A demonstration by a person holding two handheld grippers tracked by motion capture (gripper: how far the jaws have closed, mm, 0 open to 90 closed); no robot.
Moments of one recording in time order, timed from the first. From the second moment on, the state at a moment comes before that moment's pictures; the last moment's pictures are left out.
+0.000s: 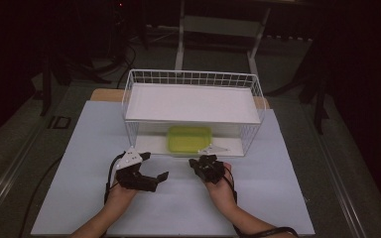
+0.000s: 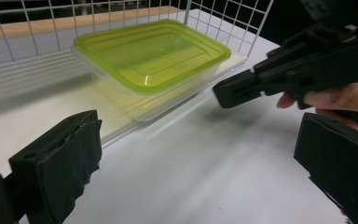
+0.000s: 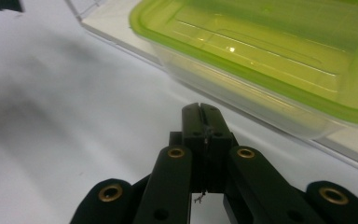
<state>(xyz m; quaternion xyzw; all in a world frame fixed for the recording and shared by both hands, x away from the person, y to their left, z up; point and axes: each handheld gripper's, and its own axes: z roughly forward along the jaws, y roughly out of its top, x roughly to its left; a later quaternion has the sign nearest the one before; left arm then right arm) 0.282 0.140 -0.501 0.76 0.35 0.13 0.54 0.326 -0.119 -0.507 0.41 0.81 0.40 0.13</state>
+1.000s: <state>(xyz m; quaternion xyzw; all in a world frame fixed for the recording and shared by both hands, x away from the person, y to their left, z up) 0.277 0.135 -0.504 0.76 0.35 0.13 0.53 0.392 -0.107 -0.517 0.46 0.78 0.39 0.16</state>
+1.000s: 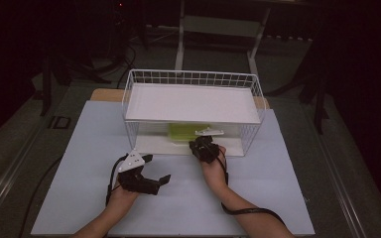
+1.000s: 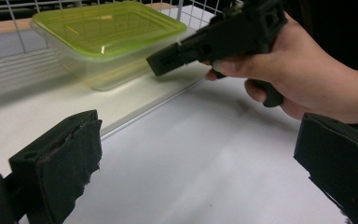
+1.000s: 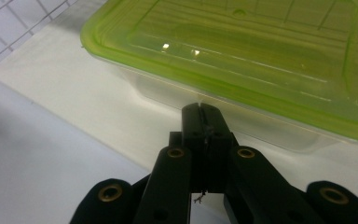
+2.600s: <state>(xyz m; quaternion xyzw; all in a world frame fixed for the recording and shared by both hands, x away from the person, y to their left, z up) 0.275 0.128 -0.489 0.76 0.29 0.12 0.57 0.328 -0.136 -0.483 0.37 0.79 0.47 0.09</state>
